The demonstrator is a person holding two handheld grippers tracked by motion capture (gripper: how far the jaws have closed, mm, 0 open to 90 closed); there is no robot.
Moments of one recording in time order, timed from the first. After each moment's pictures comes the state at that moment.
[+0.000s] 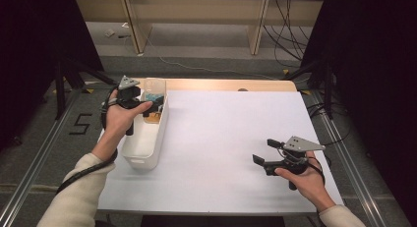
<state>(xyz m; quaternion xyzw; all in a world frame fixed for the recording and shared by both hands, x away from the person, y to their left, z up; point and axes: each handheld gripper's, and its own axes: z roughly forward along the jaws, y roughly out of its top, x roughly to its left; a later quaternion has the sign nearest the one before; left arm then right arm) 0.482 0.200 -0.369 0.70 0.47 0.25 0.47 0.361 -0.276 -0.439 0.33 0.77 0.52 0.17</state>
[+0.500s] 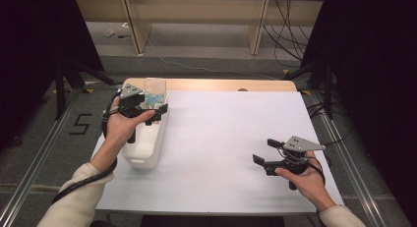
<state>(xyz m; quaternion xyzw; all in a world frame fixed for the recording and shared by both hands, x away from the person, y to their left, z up) 0.457 0.189 -0.374 0.71 0.45 0.24 0.49 0.361 -0.276 -0.439 0.33 0.77 0.52 0.17</state>
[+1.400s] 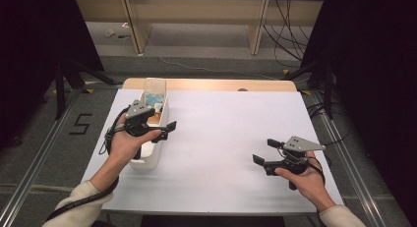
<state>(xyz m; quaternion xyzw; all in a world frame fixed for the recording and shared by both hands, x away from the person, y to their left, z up) 0.414 0.169 -0.388 0.73 0.40 0.21 0.51 0.361 -0.275 -0.439 0.33 0.77 0.52 0.17</state>
